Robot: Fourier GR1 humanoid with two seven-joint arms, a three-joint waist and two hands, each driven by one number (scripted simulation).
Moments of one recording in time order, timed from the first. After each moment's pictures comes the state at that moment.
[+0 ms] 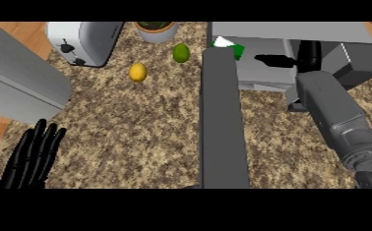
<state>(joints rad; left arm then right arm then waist) 0.42 0.04 -0.06 -2.24 0.01 -0.19 -0.06 -1.01 -0.31 -0.26 -0.15 0.21 -0.54 -0.70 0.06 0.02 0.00</state>
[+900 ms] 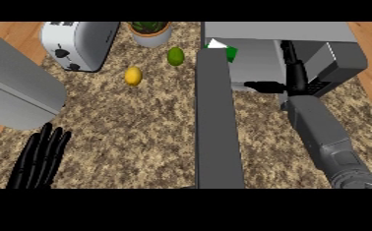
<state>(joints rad) 0.45 0.01 -0.09 -2.24 -0.01 -0.18 -0.07 -0.85 -0.23 -0.30 -0.21 0.12 -0.23 -0.83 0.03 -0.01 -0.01</state>
